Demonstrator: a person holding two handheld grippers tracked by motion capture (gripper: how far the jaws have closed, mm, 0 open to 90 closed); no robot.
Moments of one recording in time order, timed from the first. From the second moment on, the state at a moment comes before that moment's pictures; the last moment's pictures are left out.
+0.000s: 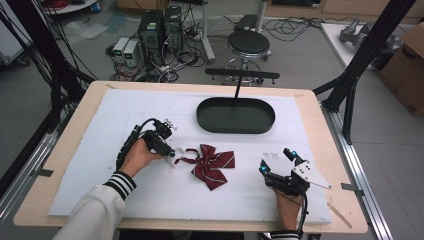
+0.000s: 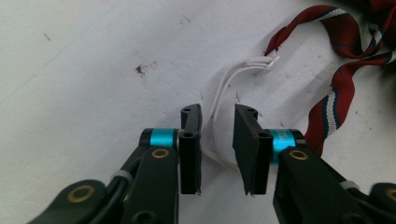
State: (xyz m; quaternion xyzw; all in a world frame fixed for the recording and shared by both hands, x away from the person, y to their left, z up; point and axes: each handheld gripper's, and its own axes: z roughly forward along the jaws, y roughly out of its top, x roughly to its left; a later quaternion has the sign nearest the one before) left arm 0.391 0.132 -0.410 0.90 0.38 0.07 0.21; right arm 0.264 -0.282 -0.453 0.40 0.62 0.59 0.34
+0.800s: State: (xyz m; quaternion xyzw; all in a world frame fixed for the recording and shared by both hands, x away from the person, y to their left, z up) left arm 0.387 0.134 -0.396 0.90 0.35 0.09 0.25; right arm 0.264 -0.281 -0.453 0.40 0.62 0.59 0.34
